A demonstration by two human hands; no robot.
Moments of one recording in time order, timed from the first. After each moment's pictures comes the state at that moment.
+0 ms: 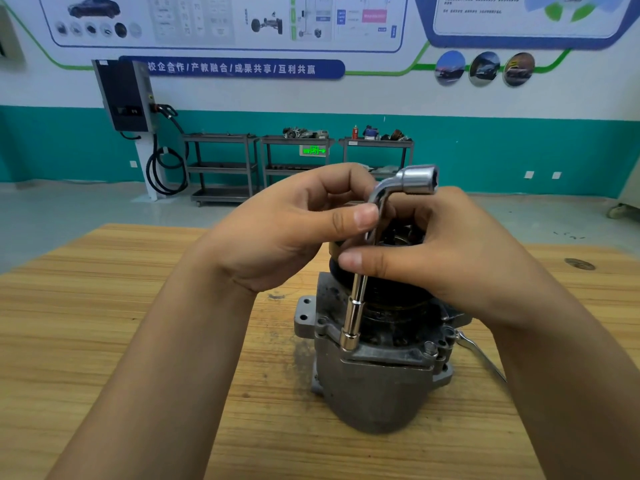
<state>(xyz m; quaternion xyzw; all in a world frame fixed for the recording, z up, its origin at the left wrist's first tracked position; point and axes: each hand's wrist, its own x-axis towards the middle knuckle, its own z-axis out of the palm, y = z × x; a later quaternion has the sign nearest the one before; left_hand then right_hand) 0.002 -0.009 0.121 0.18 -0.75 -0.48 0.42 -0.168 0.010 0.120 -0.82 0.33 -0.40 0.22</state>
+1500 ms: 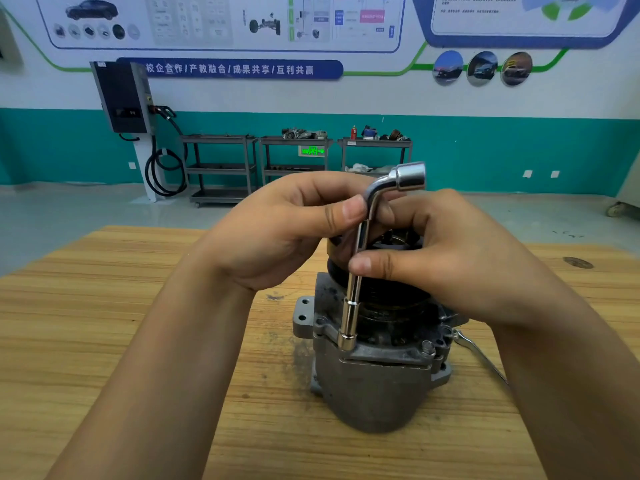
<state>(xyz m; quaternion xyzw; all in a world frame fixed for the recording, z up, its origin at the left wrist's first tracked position) 0.000 -0.006 0.124 0.19 -0.74 -0.48 0.44 -0.171 0.008 0.122 -0.85 0.33 -0.36 0.20</state>
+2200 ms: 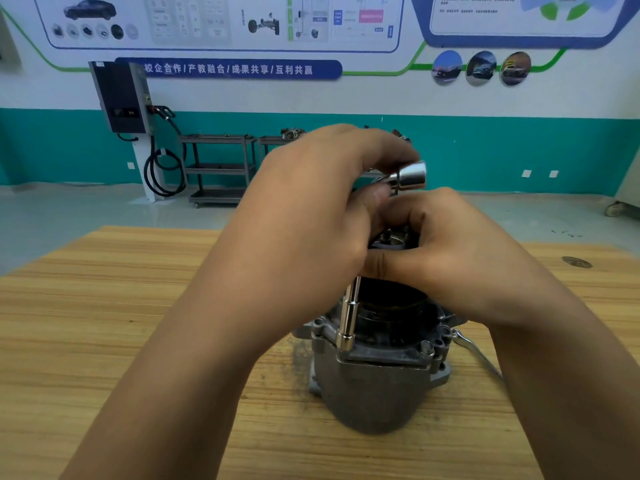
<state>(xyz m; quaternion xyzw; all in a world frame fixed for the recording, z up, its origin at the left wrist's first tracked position) -0.023 0.040 0.141 0.40 -0.80 0.05 0.45 -0.168 0.009 0.122 -0.85 0.33 -0.37 0.18</state>
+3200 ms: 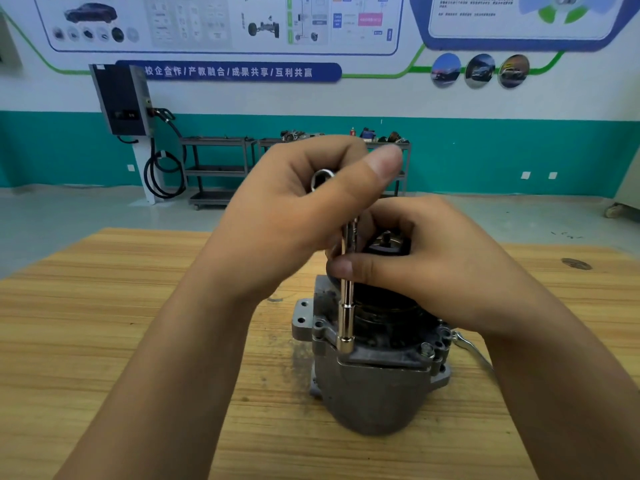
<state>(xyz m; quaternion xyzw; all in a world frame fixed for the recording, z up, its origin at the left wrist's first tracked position) -0.014 0.018 0.135 0.20 -0.75 -0.31 0.55 -0.161 0.013 0.122 -0.84 0.36 -0.38 0.18</state>
